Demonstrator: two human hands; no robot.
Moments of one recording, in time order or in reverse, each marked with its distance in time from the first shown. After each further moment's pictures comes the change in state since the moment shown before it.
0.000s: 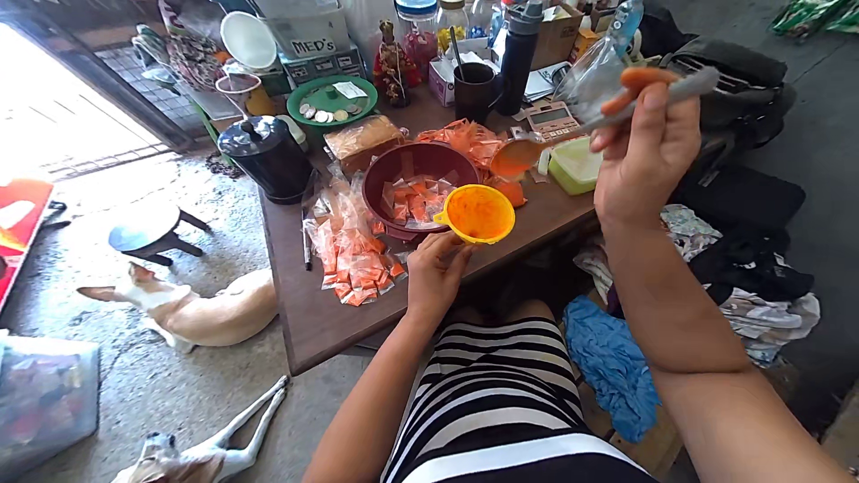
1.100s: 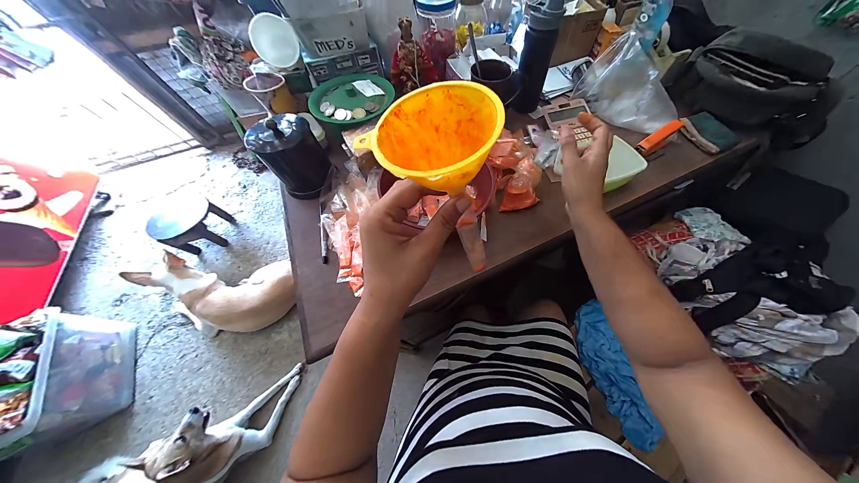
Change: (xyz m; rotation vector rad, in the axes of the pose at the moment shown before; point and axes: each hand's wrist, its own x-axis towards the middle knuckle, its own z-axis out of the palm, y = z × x) left_hand 0.057 0.065 -0.060 -0.231 0.085 0.138; right_hand -0.030 0.104 0.003 -0.381 0.044 0.541
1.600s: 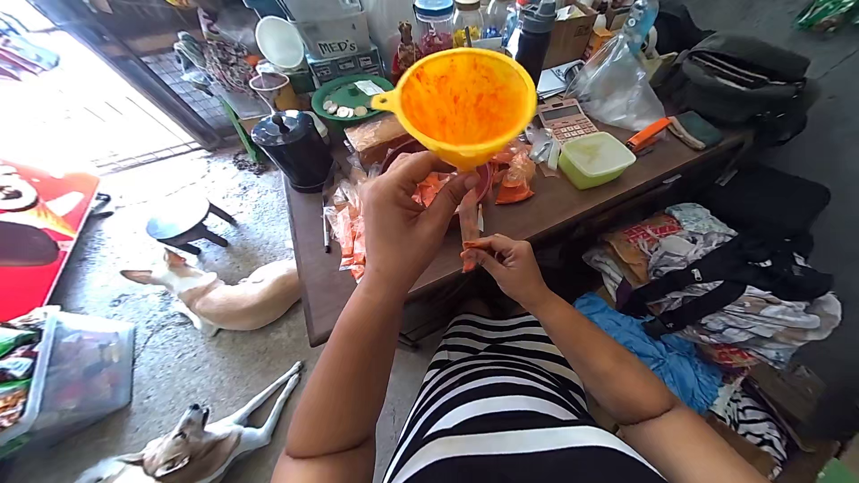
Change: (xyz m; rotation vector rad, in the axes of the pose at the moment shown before) left_hand 0.004 0.020 0.000 0.137 -0.050 0.072; right_hand -0.174 -0.027 0.022 0.157 -0.448 -0.190
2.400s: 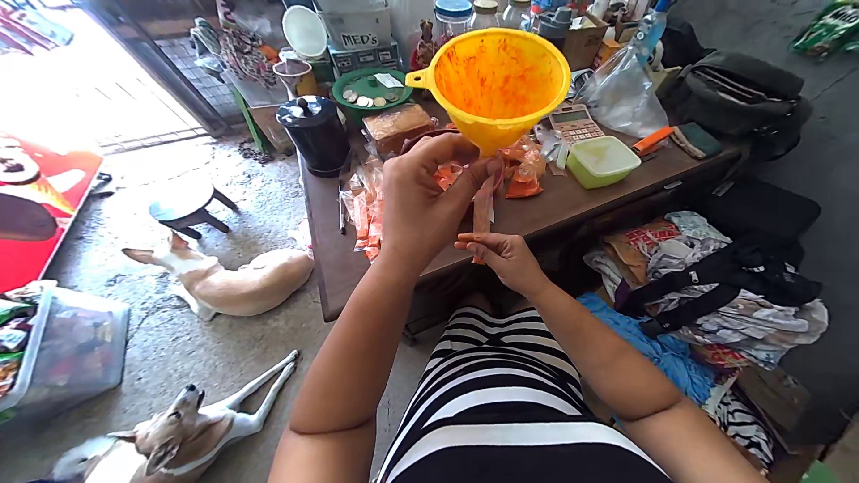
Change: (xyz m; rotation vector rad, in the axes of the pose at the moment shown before) left_hand -0.005 0.011 -0.016 -0.029 0.007 0.047; right_hand 0.000 -0.017 0.015 0.190 -0.222 0.236
